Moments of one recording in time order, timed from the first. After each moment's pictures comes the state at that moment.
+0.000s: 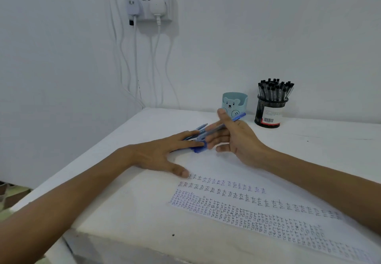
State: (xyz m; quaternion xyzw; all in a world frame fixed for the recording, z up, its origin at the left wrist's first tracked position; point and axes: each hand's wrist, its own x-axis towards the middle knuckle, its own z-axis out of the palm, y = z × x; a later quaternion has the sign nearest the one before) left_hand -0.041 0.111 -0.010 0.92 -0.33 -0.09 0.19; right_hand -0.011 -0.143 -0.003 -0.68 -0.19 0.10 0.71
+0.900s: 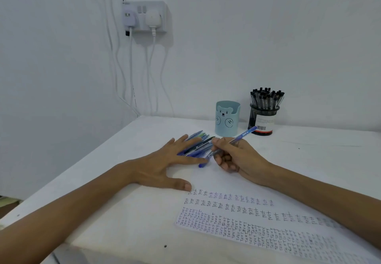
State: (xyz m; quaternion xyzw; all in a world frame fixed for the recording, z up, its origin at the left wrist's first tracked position) left_hand -0.047 0.096 -0.021 0.92 -0.37 -0.02 0.15; right_hand -0.025 -0.165 -0.014 -0.70 -0.20 0.13 0.67
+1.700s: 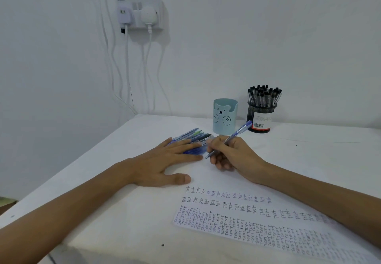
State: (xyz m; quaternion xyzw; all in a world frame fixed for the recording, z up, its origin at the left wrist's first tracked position) left_hand -0.049 0.093 -0.021 0.93 -0.36 0.02 0.08; right_hand -0.024 -0.163 -0.018 -0.74 -0.22 0.09 0.63
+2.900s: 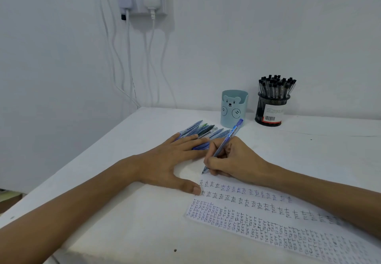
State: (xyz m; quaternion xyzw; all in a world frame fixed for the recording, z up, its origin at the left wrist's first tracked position) left_hand -0.045 0.091 -0.023 0.93 -0.36 -0.01 0.07; right_hand -0.040 -0.142 -0.019 -0.77 -0.32 0.10 0.54
